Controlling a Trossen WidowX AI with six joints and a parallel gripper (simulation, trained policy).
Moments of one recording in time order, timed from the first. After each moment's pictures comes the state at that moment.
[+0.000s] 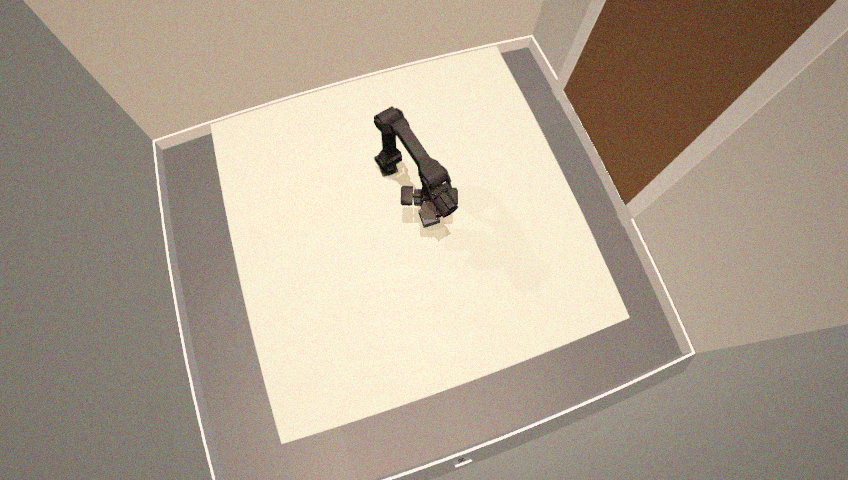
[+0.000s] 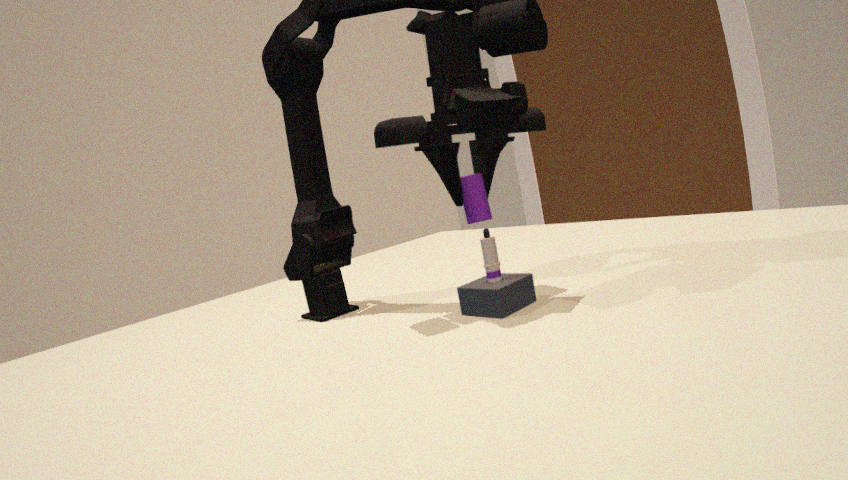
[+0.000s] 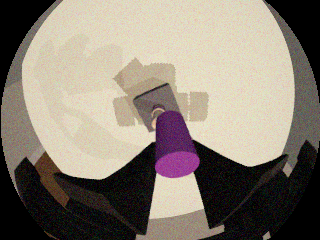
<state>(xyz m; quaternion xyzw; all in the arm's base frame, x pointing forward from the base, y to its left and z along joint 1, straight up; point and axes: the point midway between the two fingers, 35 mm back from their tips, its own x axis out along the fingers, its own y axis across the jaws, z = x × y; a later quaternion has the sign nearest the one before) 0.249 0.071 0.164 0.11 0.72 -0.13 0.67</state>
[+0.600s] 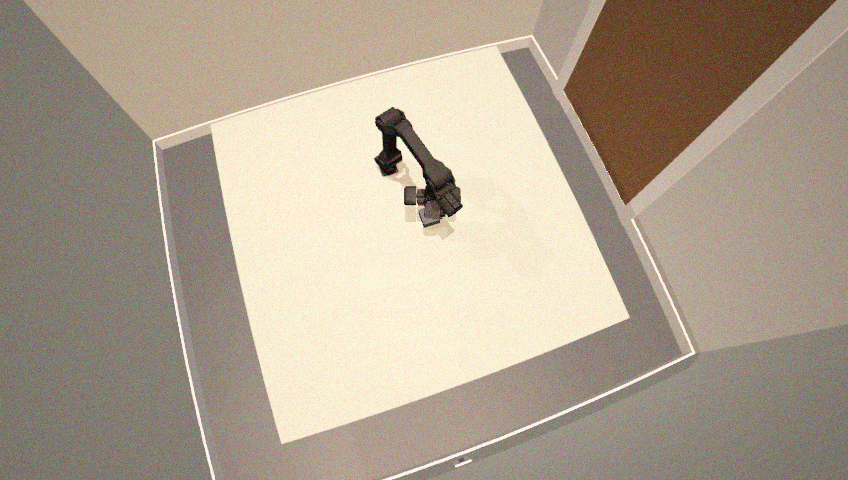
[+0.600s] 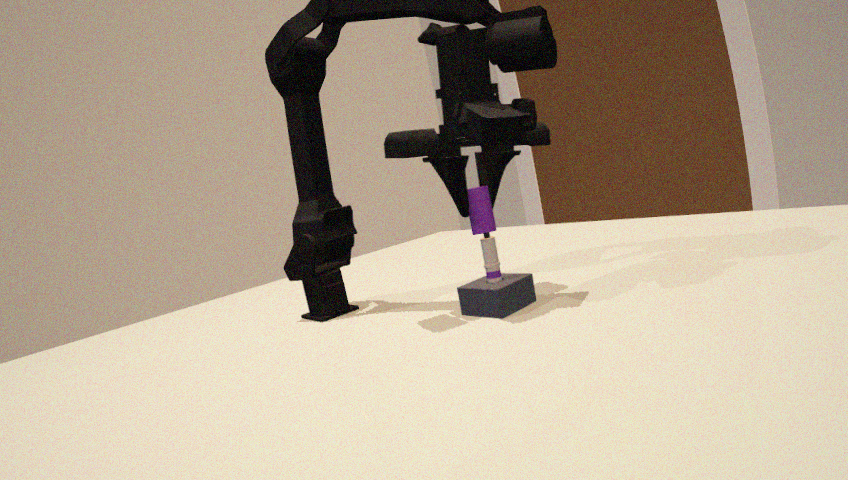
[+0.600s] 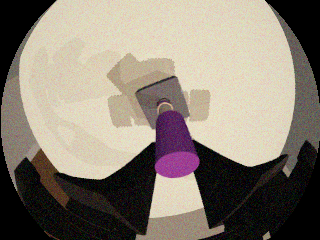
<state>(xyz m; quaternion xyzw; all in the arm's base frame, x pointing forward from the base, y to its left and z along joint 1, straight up) 0.243 0.084 0.150 0.10 0.73 -0.12 0.66</state>
